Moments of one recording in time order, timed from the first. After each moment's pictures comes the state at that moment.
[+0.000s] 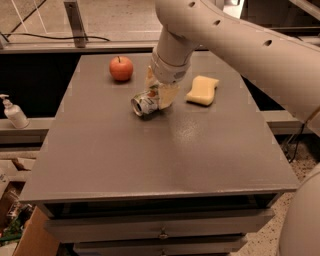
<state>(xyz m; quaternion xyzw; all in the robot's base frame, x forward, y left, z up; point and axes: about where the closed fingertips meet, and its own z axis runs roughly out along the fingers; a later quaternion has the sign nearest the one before) 0.641 -0.003 0.843 -0.86 0.47 -0.05 0.17</state>
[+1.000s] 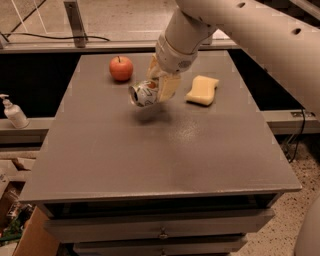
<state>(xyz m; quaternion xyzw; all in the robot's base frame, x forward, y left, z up) 0.633 0.001 0.881 -0.83 0.51 0.00 0.23</state>
